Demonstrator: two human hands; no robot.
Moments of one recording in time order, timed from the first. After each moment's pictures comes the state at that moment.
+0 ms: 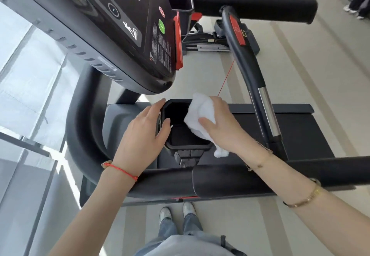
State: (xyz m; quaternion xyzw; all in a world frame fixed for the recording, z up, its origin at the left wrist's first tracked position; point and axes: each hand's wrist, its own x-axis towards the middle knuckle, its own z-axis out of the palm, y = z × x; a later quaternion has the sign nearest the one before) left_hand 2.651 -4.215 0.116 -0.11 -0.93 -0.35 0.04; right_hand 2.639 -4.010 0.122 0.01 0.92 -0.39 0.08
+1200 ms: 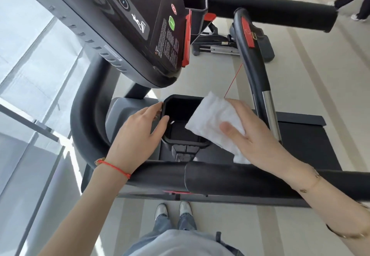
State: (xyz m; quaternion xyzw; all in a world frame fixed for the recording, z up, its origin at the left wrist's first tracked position) left_hand 2.666 -4.216 0.114 -0.07 -0.94 -0.33 0.04; right_hand 2.675 -3.960 0.161 -0.18 0.90 -0.40 0.05
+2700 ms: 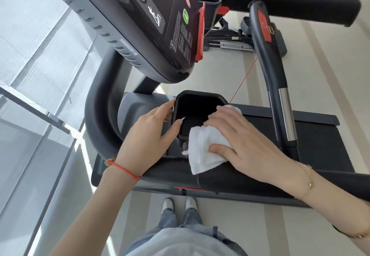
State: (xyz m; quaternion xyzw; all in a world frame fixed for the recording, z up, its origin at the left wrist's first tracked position) left_hand 2.679 -4.219 0.116 -0.08 -0.93 -0.35 0.05; right_hand 2.681 -3.983 0.149 -0.31 0.93 -0.16 0.09
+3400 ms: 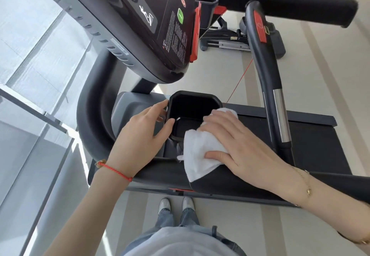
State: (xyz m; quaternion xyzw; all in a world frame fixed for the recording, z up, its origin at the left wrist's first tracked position) left_hand 2.677 -4.218 0.118 -0.07 -0.94 -0.33 0.05; right_hand 2.682 -3.975 0.148 -0.33 0.93 -0.16 0.08
